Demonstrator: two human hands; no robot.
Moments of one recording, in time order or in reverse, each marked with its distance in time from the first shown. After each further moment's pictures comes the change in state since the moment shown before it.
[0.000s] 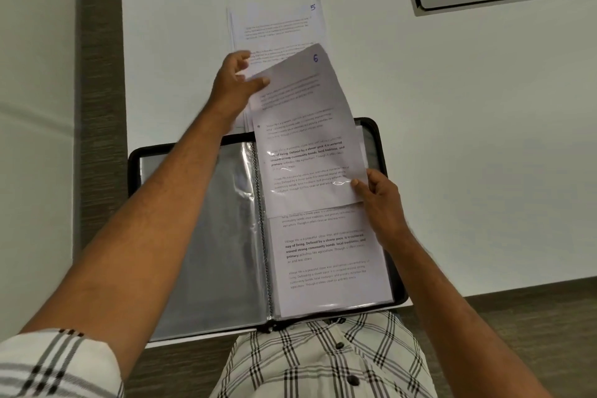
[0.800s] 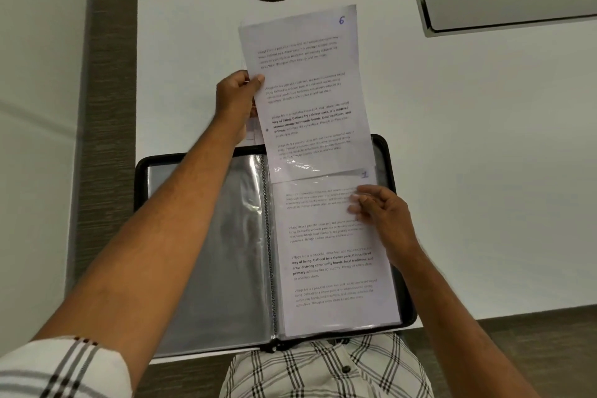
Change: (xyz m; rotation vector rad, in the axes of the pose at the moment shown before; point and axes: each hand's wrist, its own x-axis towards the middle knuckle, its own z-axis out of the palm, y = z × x) left_hand 0.008 -0.002 0.000 -0.327 0.125 -0.105; right_hand 0.005 -0.008 0.001 0.096 -0.013 0.082
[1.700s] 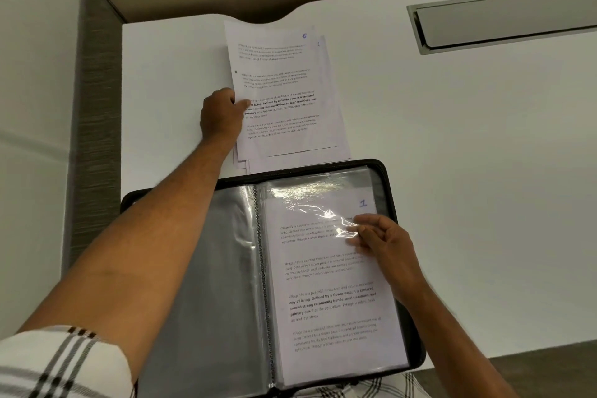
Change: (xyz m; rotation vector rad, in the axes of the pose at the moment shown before) left_hand 0.076 -0.016 -0.001 0.881 0.226 0.210; right_hand 0.008 0.001 -0.005 -0.073 -0.033 0.039
